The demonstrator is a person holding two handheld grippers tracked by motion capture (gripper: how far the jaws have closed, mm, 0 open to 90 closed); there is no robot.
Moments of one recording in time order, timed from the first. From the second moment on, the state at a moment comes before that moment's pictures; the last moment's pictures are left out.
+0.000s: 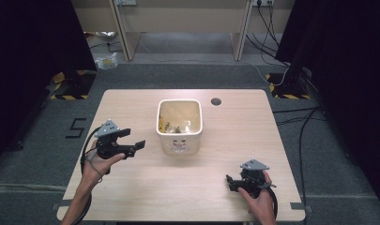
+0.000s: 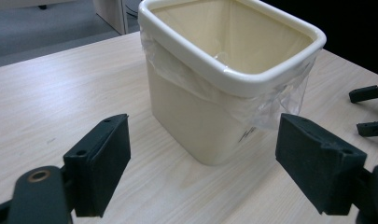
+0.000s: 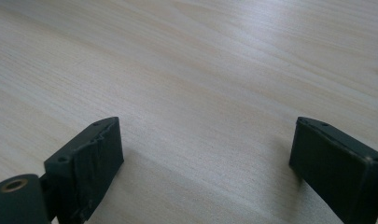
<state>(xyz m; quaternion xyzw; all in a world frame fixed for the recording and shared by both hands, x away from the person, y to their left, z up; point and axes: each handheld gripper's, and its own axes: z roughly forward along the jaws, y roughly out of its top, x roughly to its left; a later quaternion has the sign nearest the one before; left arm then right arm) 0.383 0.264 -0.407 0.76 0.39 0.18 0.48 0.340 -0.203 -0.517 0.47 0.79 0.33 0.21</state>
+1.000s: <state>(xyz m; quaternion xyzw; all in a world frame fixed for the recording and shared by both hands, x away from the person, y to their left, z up) 0.368 0.259 -0.455 0.77 0.38 0.15 0.48 0.340 -0.202 -0.517 0.47 0.79 0.33 0.21</state>
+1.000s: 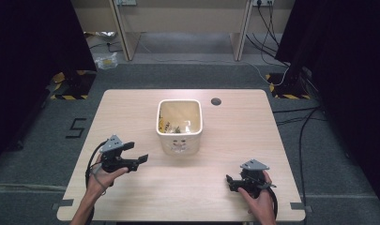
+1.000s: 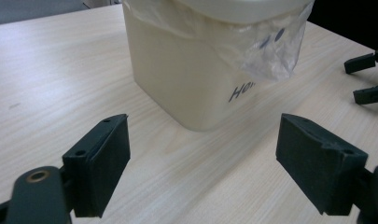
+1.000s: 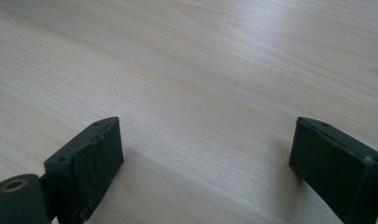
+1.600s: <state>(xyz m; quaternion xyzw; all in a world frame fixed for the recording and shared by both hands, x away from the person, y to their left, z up) 0.364 0.250 -0.491 0.79 0.39 0.12 0.46 0.340 -0.202 -0.517 0.47 0.79 0.33 0.21</state>
